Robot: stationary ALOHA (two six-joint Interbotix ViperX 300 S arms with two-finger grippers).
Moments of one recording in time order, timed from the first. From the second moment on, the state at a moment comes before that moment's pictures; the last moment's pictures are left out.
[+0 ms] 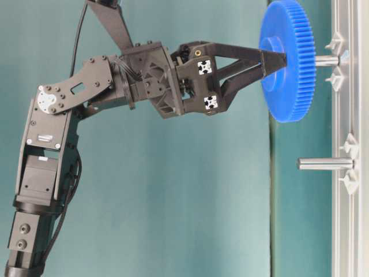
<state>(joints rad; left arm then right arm) 0.13 0.54 -0.44 0.02 1.16 0.44 -0.11 -1.10 1.31 0.04 0.15 0.15</state>
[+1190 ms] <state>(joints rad) 0.13 0.54 -0.49 0.02 1.18 0.44 -0.11 -1.10 1.31 0.04 0.15 0.15</state>
